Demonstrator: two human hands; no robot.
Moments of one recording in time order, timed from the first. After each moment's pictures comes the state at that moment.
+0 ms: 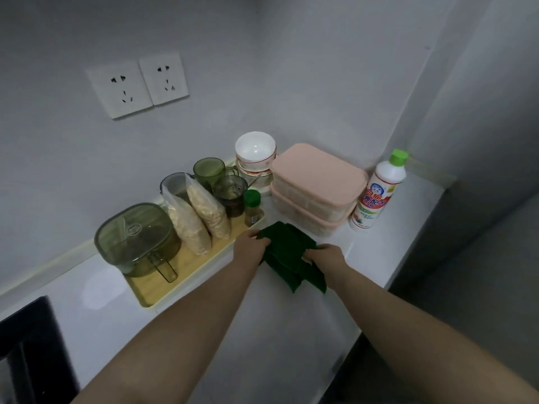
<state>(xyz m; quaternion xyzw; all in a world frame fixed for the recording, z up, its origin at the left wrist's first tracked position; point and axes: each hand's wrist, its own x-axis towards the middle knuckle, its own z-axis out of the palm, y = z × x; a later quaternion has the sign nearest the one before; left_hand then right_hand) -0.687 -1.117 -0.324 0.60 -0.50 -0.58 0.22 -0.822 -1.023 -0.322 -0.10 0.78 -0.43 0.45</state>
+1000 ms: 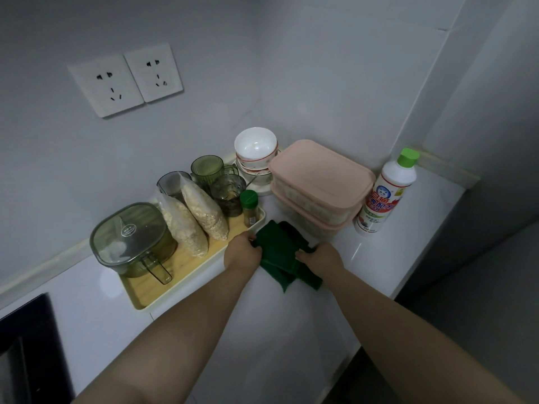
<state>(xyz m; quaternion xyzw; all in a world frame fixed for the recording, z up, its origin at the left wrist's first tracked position) -0.691 -1.128 -0.346 0.62 -0.70 -0.32 0.13 -0.847 -1.046 -0.354 -0.28 0.83 -0.25 0.41</state>
